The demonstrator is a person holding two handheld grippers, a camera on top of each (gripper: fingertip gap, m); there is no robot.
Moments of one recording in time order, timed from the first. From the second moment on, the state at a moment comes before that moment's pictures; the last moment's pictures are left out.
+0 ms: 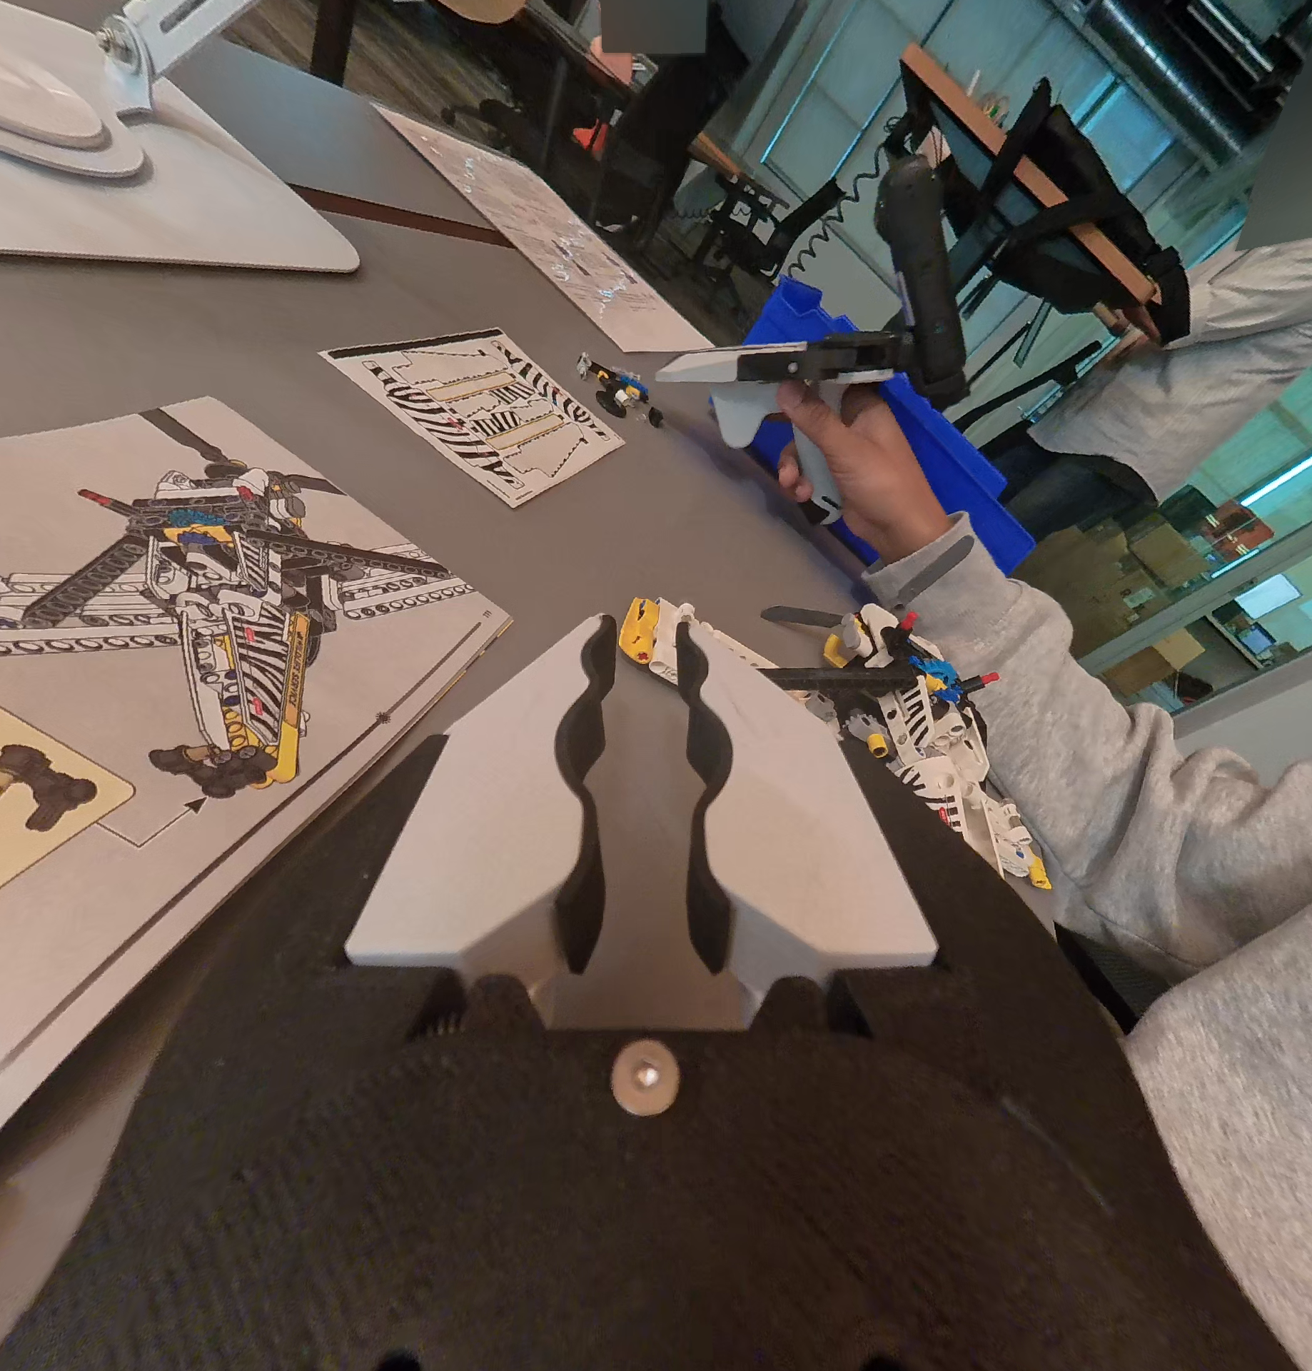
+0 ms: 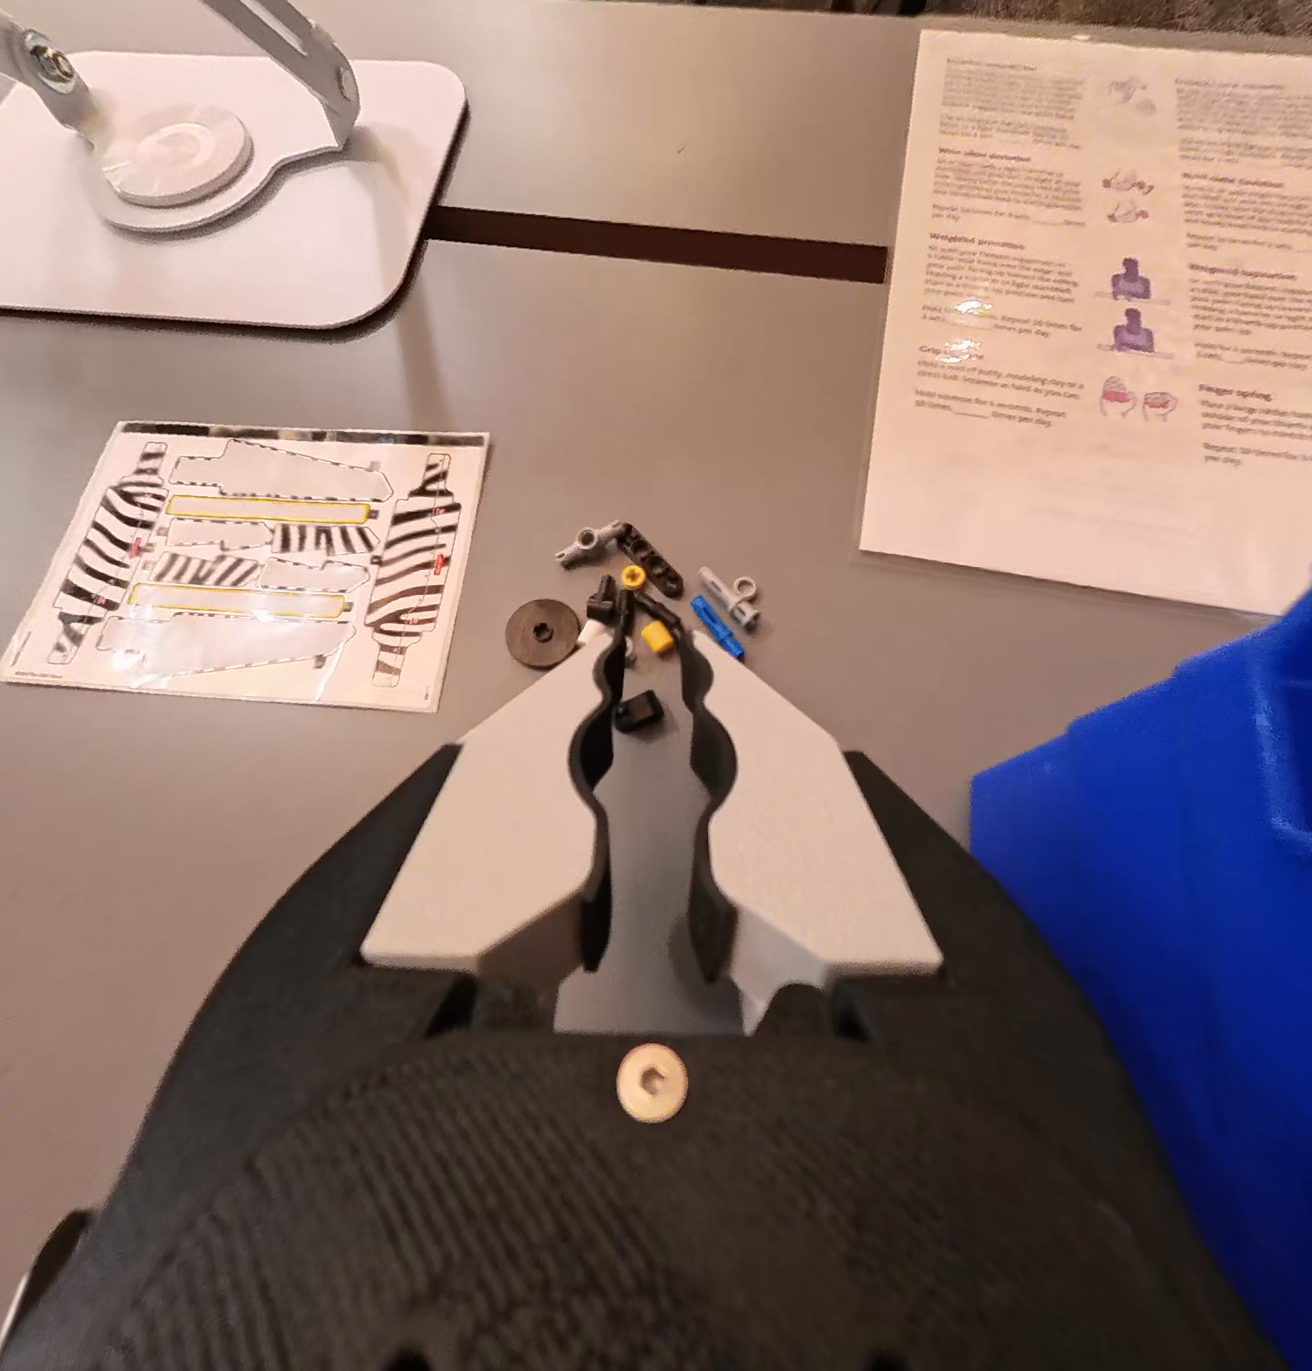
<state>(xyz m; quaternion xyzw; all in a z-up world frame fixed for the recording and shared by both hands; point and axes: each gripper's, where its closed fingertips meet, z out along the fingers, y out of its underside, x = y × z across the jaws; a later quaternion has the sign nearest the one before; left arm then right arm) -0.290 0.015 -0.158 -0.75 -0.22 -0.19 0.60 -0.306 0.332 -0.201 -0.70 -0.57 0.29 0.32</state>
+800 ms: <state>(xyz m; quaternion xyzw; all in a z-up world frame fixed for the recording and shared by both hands) -0.288 0.016 -0.159 -0.74 -0.23 -0.20 0.60 -0.297 0.333 -0.223 -0.70 -0.61 0.21 0.32</state>
